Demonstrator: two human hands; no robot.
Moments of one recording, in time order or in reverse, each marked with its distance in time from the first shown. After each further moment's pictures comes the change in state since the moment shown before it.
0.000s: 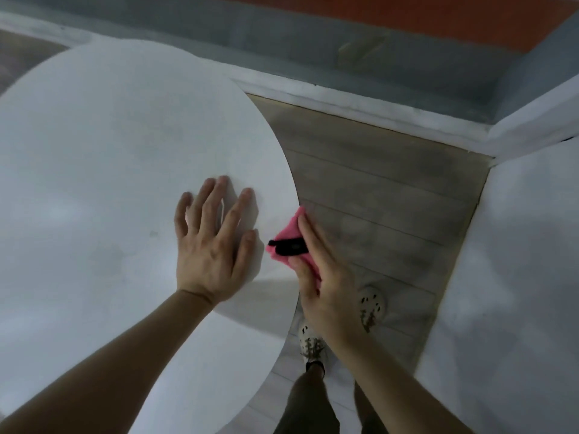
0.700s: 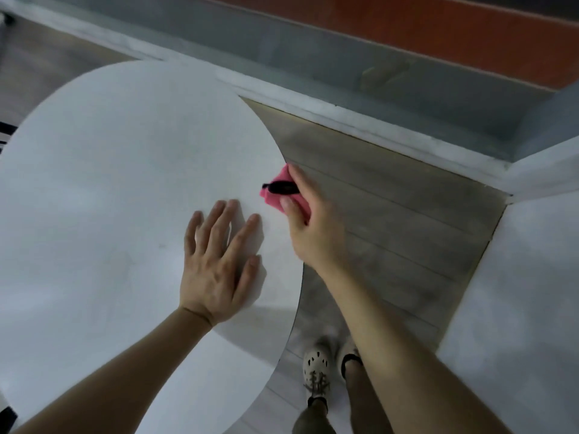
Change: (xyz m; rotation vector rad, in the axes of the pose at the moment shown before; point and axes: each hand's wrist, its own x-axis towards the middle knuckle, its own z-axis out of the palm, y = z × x) left_hand -0.001 0.006 -0.003 -0.029 -0.029 -0.023; right_hand 0.134 -0.005 0.000 0.046 -0.085 0.061
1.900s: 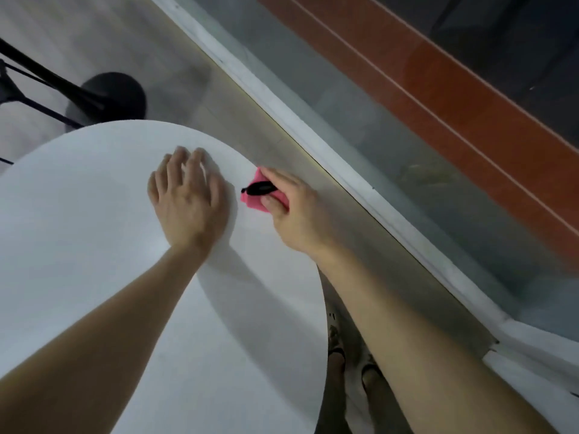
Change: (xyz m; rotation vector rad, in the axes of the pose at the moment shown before) left_hand 0.216 -0.179 0.002 0.115 0.246 -0.919; right_hand 0.269 -0.063 0.087 -0.209 -0.535 -0.161
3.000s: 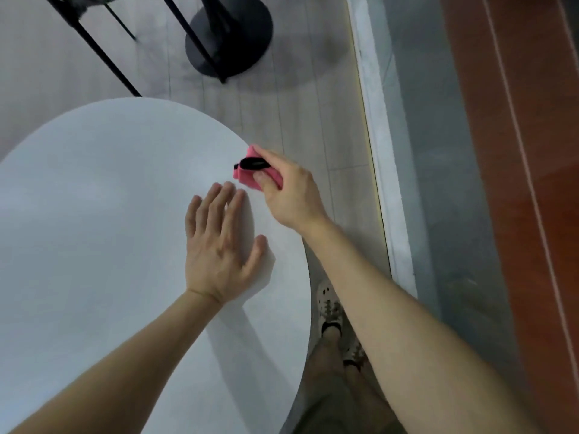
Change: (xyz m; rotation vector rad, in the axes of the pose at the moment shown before) left_hand 0.001 0.007 -0.007 0.036 -0.042 -0.249; right_hand 0.202 -0.044 0.072 0.062 -0.526 -0.192
